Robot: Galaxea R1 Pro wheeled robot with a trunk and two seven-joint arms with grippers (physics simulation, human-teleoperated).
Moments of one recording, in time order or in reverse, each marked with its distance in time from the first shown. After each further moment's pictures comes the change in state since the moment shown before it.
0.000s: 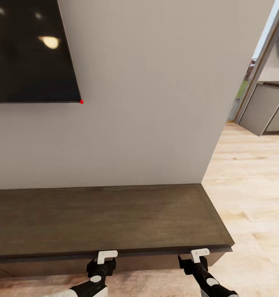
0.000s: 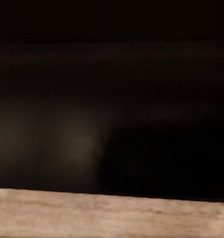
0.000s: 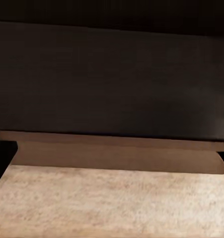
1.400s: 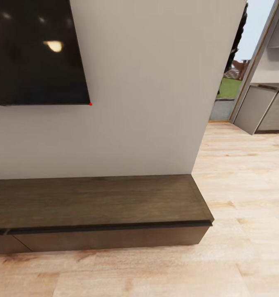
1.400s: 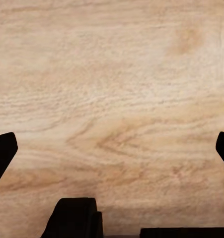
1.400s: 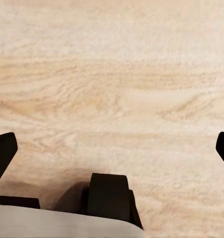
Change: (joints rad) left arm 0.248 0.070 -0.005 0.010 -0.018 0.011 -0.178; right arm 0.250 -0.007 0.005 0.130 -0.009 0.000 -0.002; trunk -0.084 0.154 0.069
